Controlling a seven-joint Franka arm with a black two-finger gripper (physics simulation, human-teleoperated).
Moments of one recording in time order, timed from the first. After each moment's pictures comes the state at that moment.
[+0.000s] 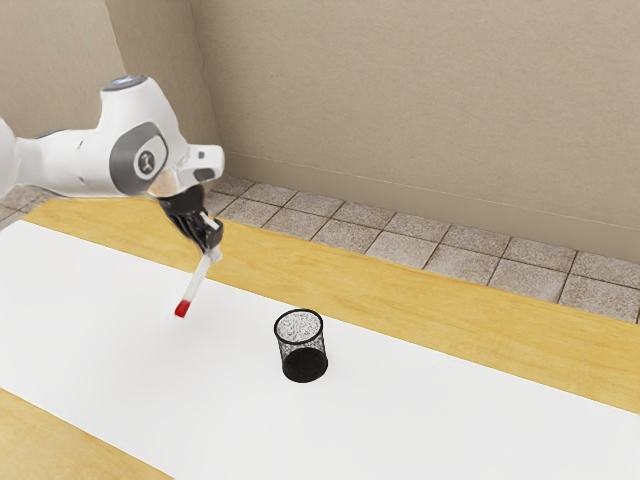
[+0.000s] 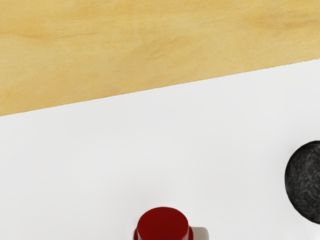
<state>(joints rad) -0.20 0.07 0.29 -2.03 -0.15 2.23 0.37</state>
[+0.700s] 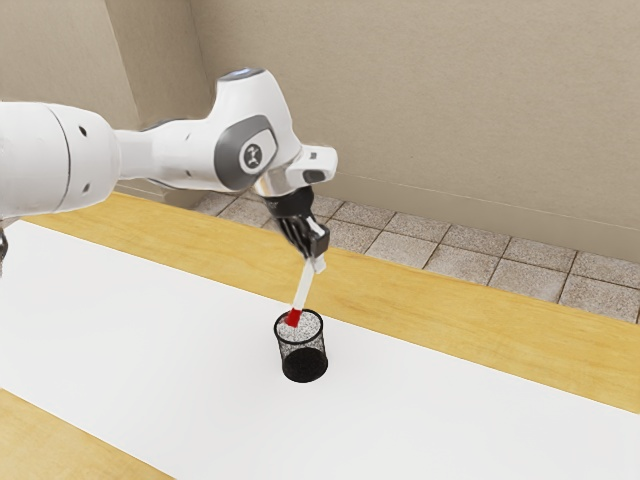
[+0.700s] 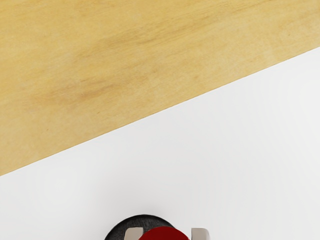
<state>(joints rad) -0.44 0.28 0.29 -1.75 -0.28 2.11 0.36</state>
